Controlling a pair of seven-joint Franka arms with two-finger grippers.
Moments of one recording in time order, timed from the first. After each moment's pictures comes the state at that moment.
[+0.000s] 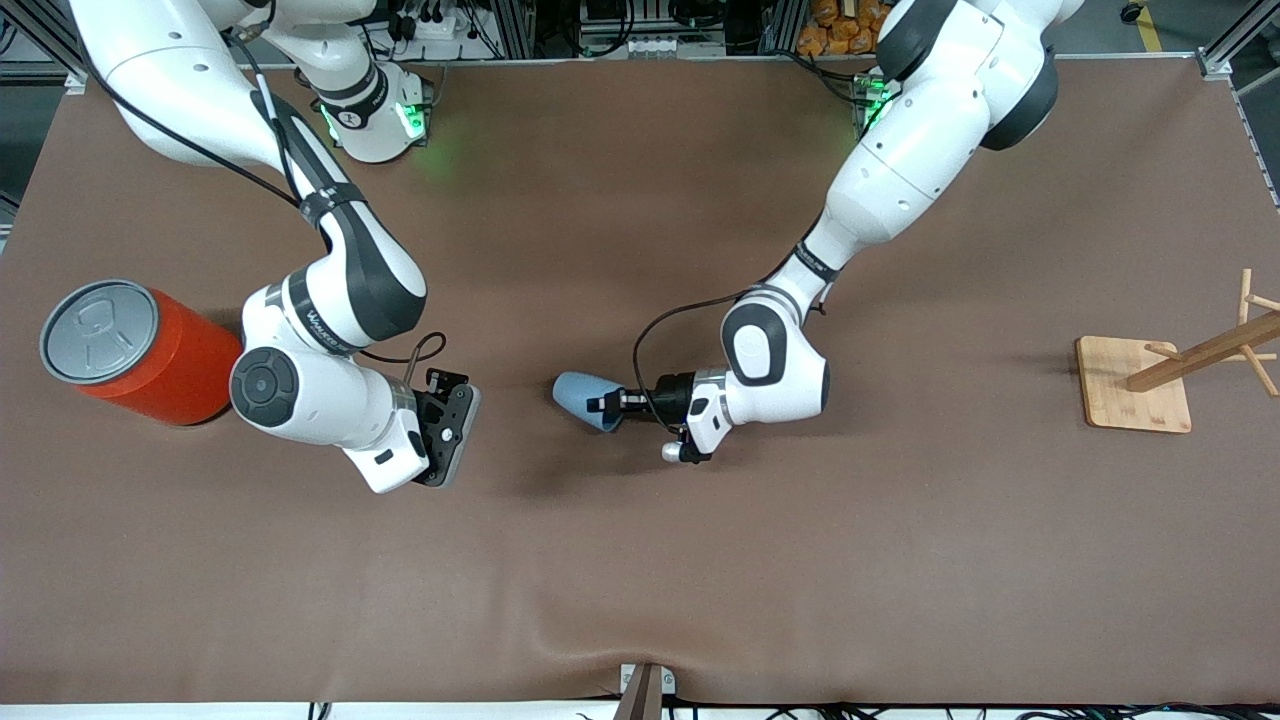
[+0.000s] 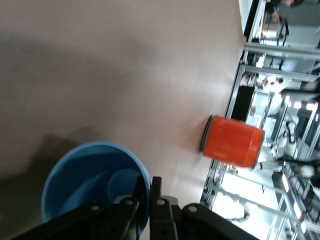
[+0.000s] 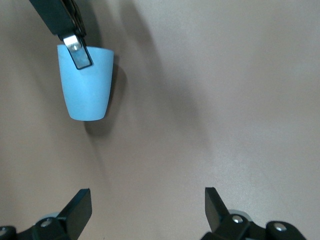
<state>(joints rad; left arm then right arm) -0.40 0.98 -0.35 -1.36 -1.40 2.47 0.38 0.02 0.64 0.38 -1.45 0.01 2.02 -0.92</state>
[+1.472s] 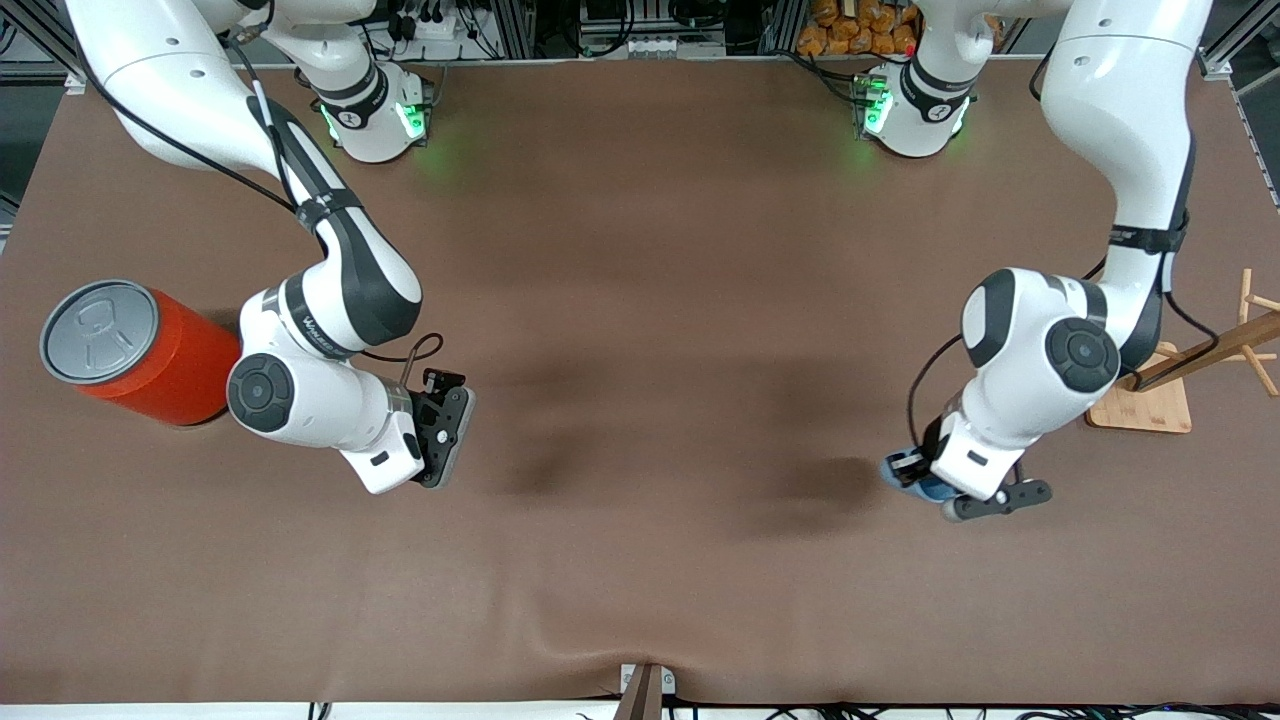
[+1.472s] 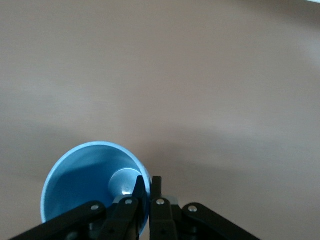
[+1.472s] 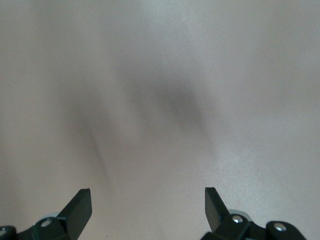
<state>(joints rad) -0.09 0.50 -0.12 -1.74 0.02 2.45 -0.40 0.01 0.64 0.38 -1.46 0.02 2.02 -0.92</state>
